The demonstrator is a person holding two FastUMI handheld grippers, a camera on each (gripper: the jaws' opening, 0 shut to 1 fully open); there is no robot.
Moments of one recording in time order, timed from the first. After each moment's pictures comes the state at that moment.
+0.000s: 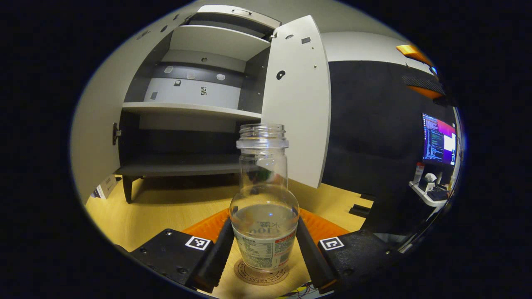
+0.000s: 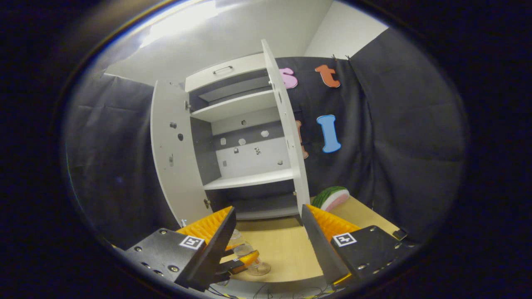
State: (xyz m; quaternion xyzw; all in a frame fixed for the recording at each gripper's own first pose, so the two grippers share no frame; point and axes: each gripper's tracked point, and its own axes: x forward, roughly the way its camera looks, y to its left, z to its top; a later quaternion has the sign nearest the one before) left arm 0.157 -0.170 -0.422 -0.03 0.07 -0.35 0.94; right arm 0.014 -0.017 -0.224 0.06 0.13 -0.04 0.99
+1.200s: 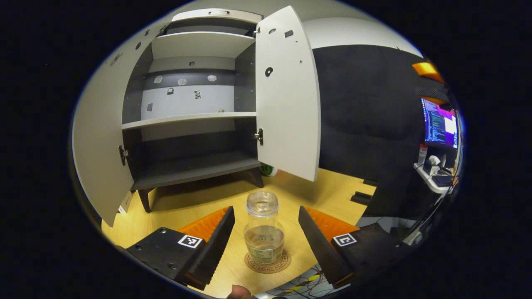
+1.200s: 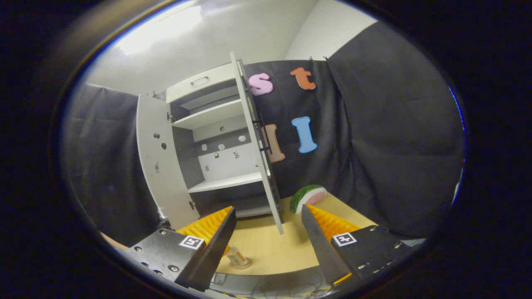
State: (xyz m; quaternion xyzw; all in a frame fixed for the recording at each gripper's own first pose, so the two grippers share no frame) left arm 0.116 -0.153 -0.367 0.03 0.10 -0.34 0.94; right arm -0.046 -0.094 -0.189 0.05 0.11 -0.09 0.99
